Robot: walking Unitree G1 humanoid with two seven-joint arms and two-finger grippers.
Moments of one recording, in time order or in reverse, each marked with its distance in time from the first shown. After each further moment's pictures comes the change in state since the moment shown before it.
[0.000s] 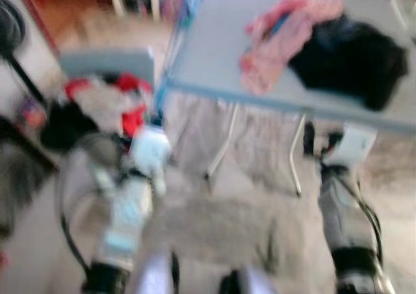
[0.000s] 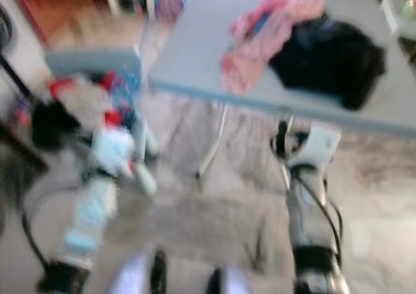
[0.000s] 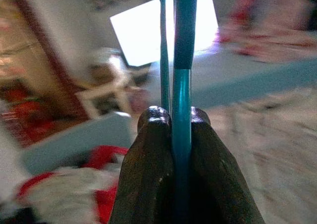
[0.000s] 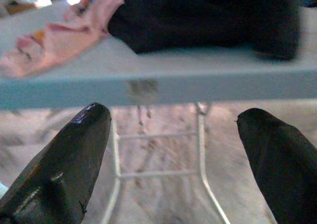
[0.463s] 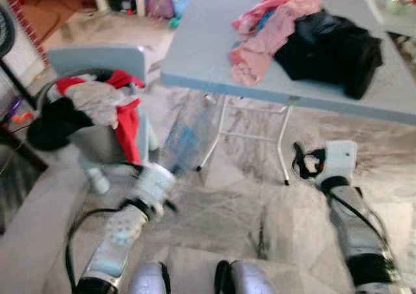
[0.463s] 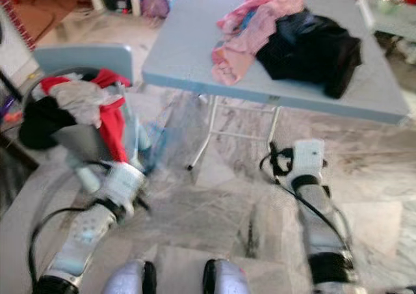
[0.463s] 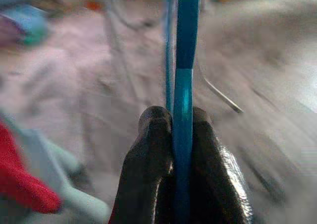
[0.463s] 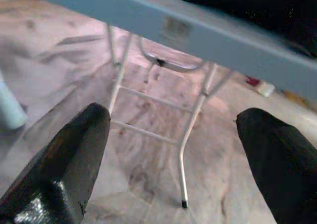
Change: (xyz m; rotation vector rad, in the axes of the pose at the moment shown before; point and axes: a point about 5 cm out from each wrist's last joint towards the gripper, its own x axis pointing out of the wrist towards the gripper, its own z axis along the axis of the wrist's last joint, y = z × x) left arm -0.044 -0.021 -0.059 -0.122 0.293 -0.479; right arm -0.006 -0.013 -0.016 -0.318 0.097 0.277
